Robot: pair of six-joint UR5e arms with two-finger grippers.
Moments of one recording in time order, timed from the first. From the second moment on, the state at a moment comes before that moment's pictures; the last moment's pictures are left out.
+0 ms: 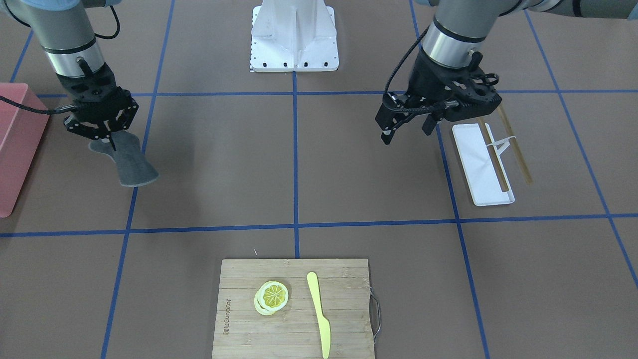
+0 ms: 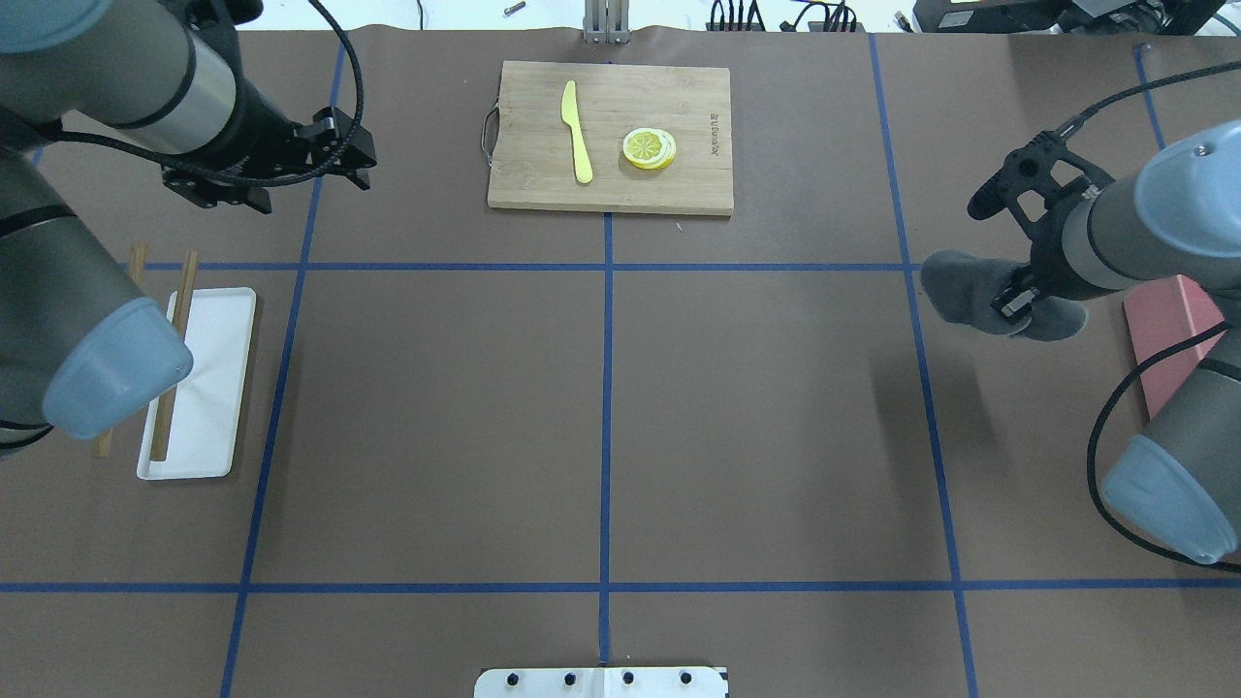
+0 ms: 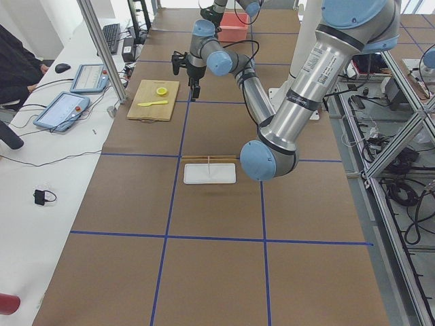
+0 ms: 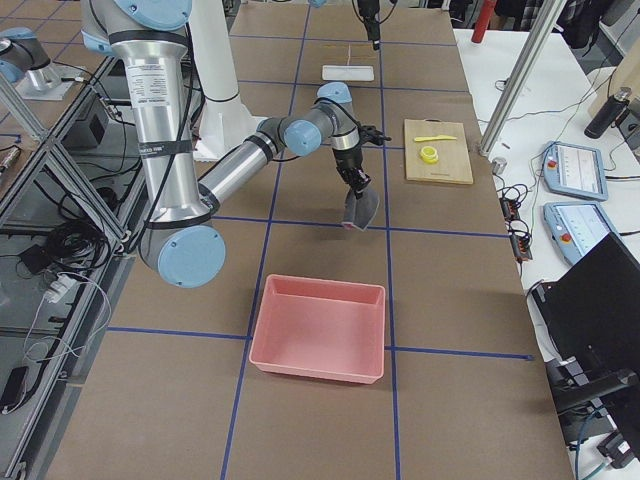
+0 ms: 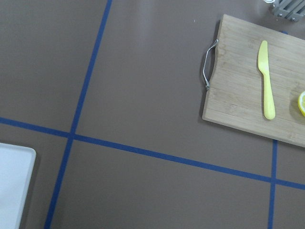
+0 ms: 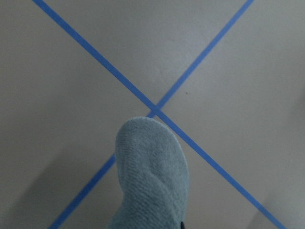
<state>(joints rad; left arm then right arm) -0.90 -2.08 -2.03 -1.42 -1.98 -1.15 0.84 -1.44 2.10 -1.66 1.76 0.17</state>
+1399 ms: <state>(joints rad) -1.13 -1.76 -2.05 -1.41 -2.01 -0.56 0.65 -1.43 1.95 -1.68 1.73 0.12</state>
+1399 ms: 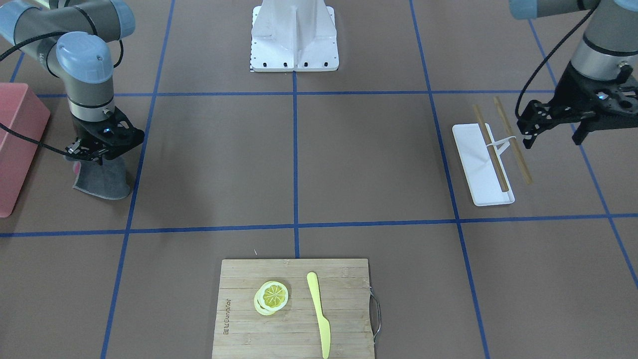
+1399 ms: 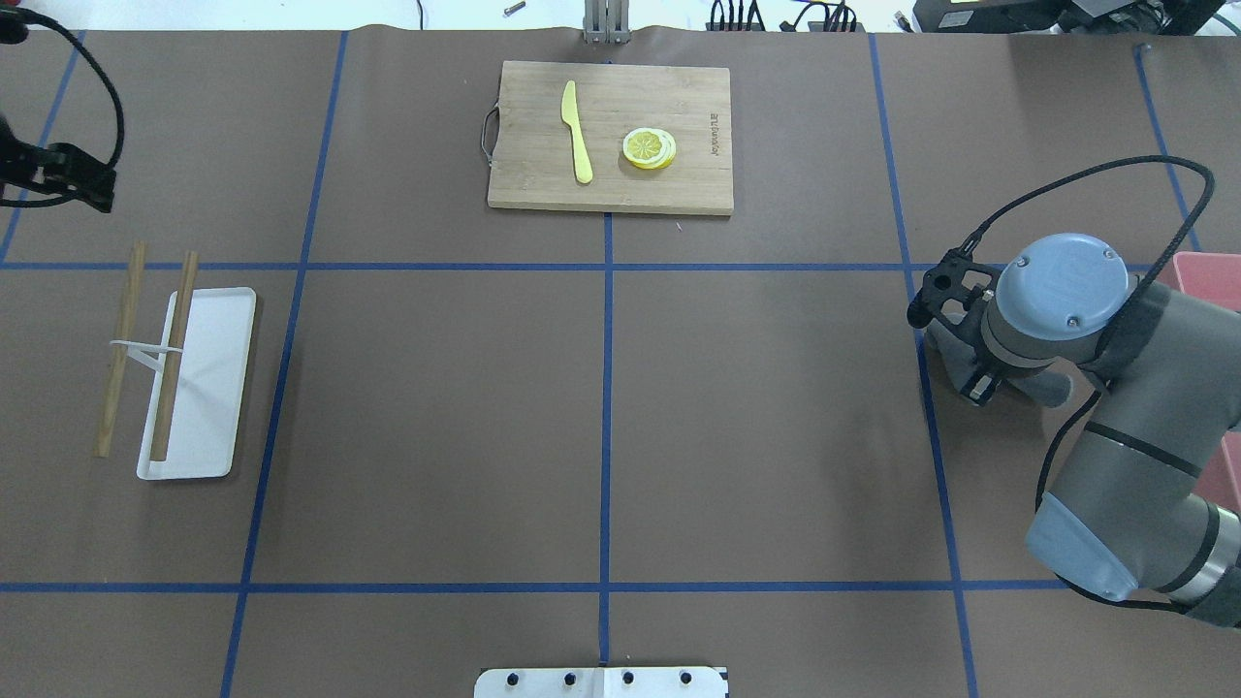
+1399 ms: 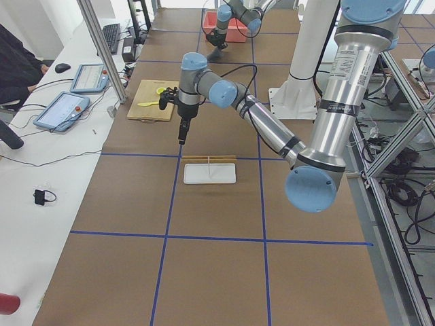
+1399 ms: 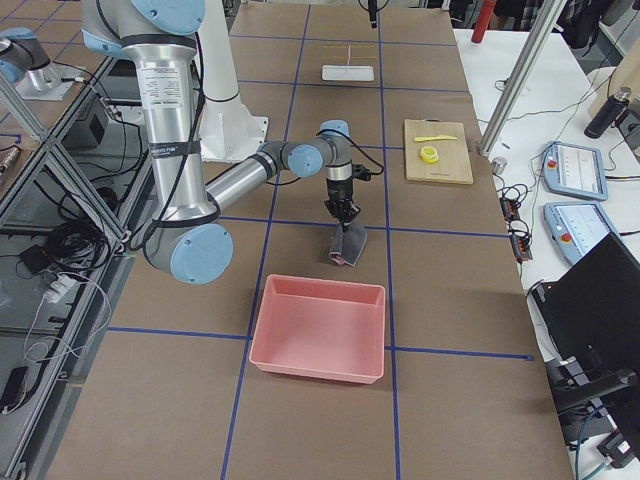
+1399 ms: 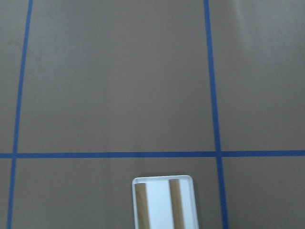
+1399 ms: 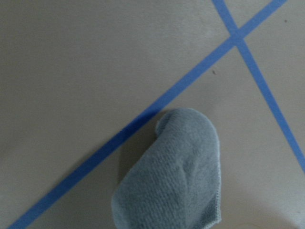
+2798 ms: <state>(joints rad) -1.33 -1.55 -1.99 -1.42 -2.04 -0.08 0.67 -1.43 1.92 -1.68 1.87 0.27</state>
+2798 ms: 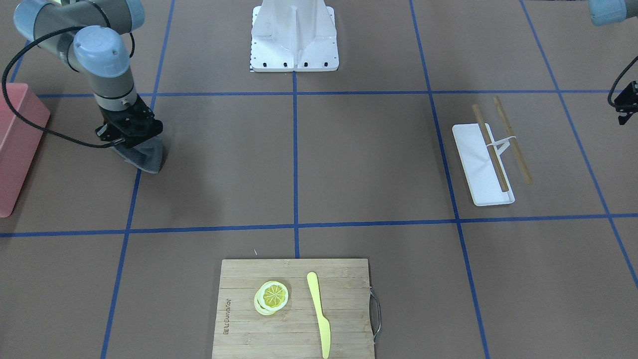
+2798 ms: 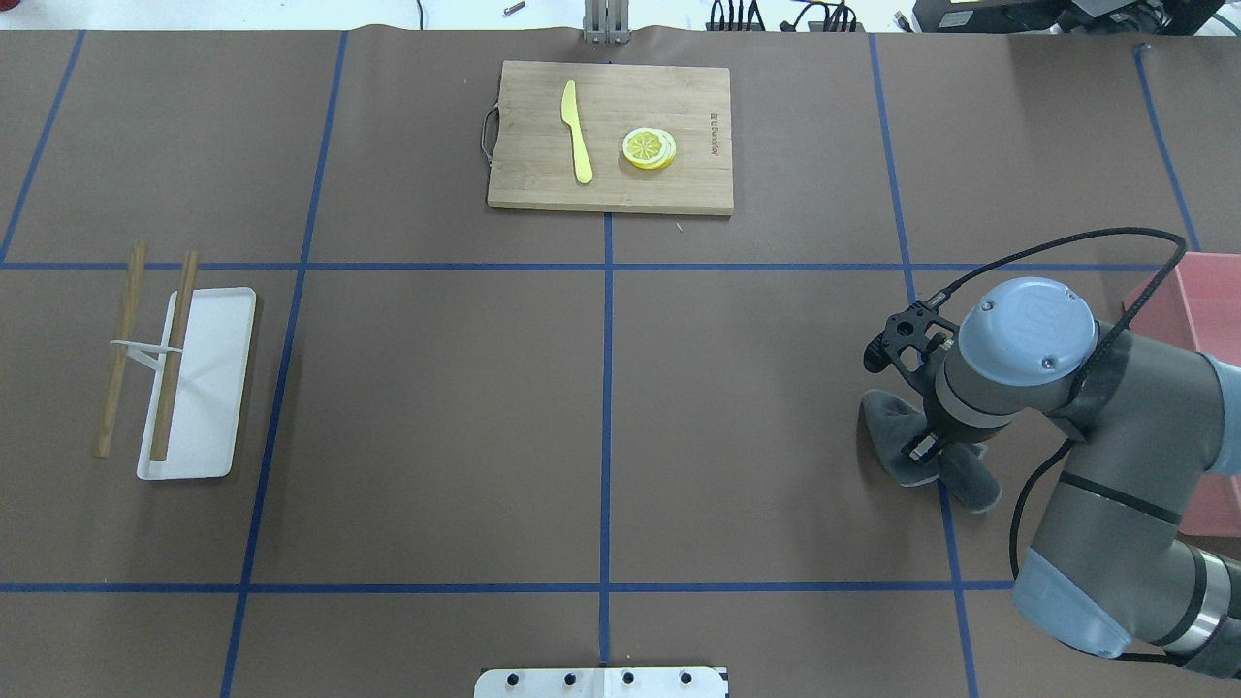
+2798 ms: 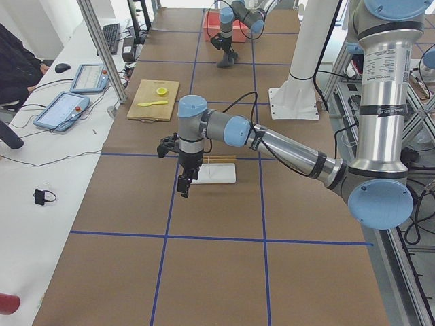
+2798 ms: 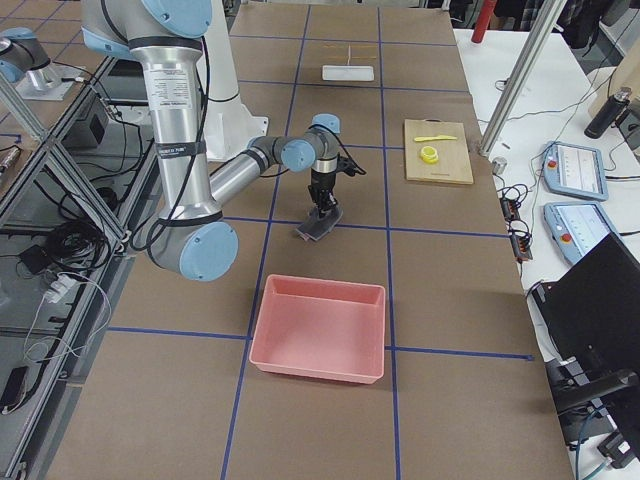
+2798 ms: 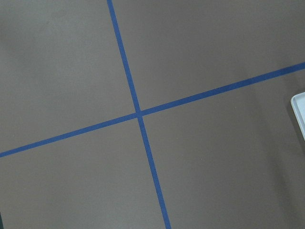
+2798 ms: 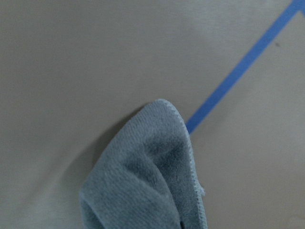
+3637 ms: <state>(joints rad) -1.33 -1.52 -1.98 -1.42 -2.05 -0.07 0.87 -1.30 1.70 -1.65 1.89 0.03</state>
